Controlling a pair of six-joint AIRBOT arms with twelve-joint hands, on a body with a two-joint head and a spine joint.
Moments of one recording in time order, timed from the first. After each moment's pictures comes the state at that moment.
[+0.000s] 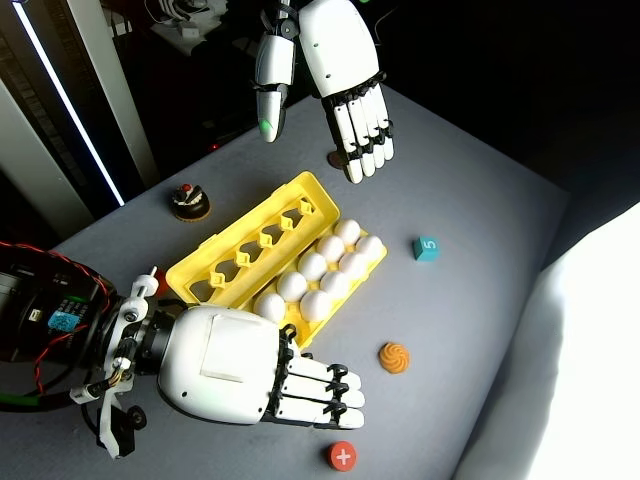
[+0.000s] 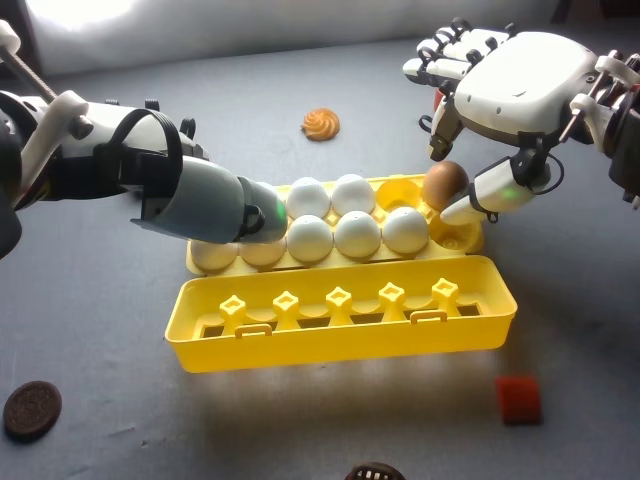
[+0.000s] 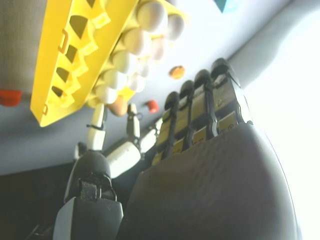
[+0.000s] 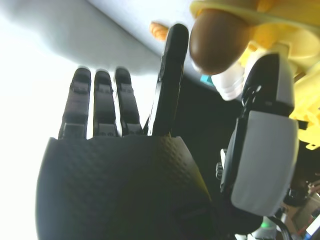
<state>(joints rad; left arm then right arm) 0.02 -0.80 0.56 0.78 1.04 -0.16 -0.45 -1.26 1.34 0.36 0.44 -1.49</state>
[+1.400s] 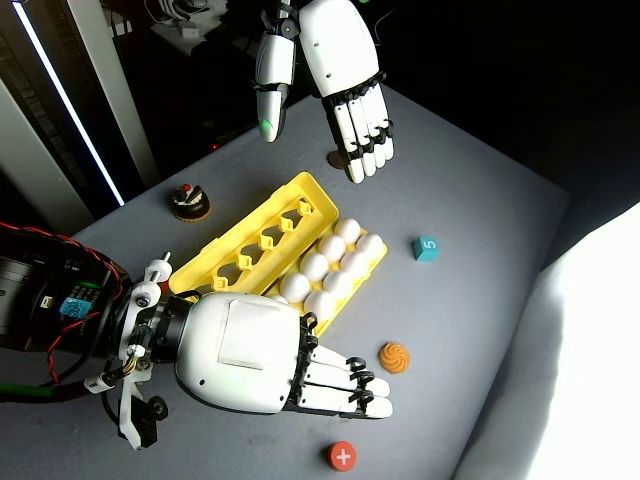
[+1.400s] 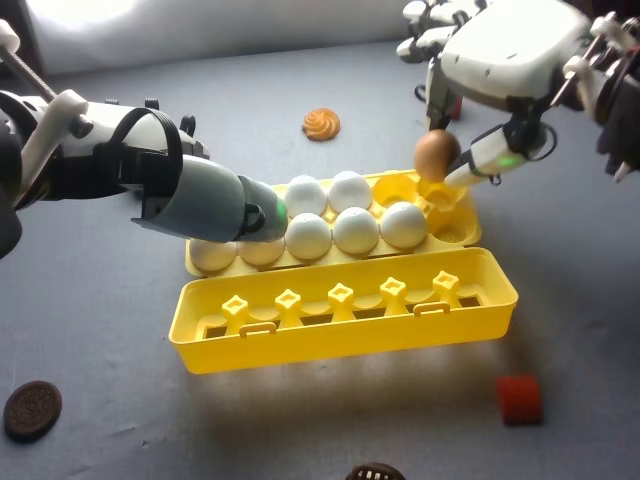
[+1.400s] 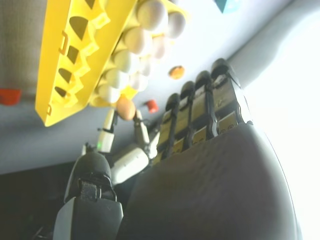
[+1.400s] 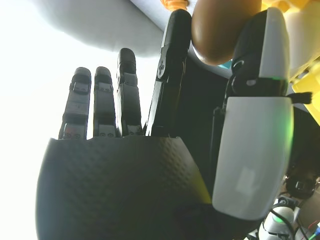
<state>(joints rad) 0.02 -0.80 0.56 0.78 1.04 -0.16 -0.38 -1.25 1.33 0.35 0.45 -1.48</state>
